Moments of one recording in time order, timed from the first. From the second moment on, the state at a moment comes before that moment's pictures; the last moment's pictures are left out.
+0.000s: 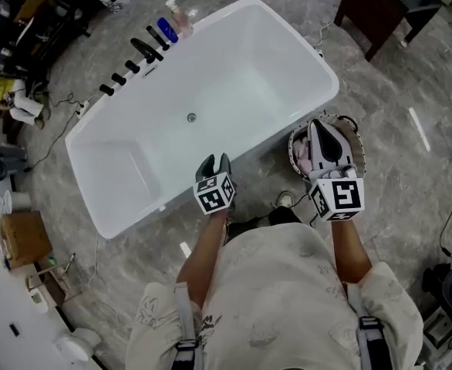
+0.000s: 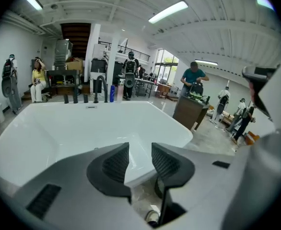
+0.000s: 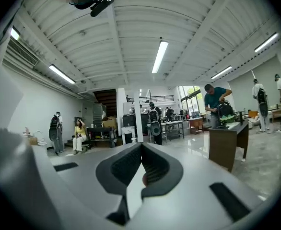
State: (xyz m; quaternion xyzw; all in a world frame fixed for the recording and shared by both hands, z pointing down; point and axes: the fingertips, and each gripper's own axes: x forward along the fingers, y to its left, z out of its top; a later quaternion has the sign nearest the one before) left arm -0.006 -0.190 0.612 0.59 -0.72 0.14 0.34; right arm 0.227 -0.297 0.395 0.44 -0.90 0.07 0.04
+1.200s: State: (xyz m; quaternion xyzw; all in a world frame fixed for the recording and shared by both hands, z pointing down) left arm -0.260 0.022 0.353 0.43 -0.90 0.03 0.04; right arm -0.105 -0.180 0.335 0.18 -0.98 0.01 0.00
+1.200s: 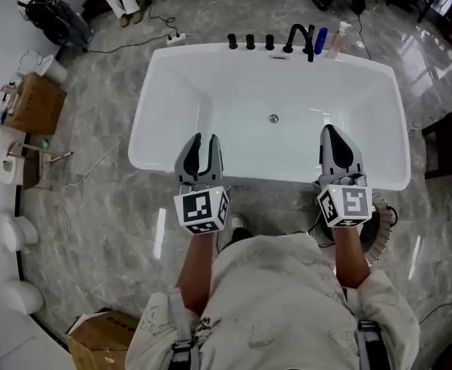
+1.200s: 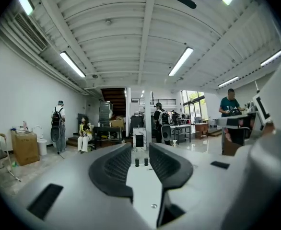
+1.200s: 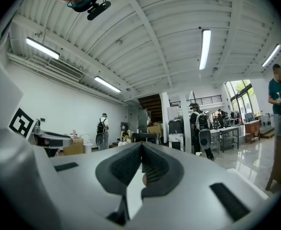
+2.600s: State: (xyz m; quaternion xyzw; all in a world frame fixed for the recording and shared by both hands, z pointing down) left arm -0.314 0.100 0.316 0.42 -0.91 0.02 -0.02; right arm -0.180 -0.099 0.313 0.17 -0.98 -0.04 -0.01
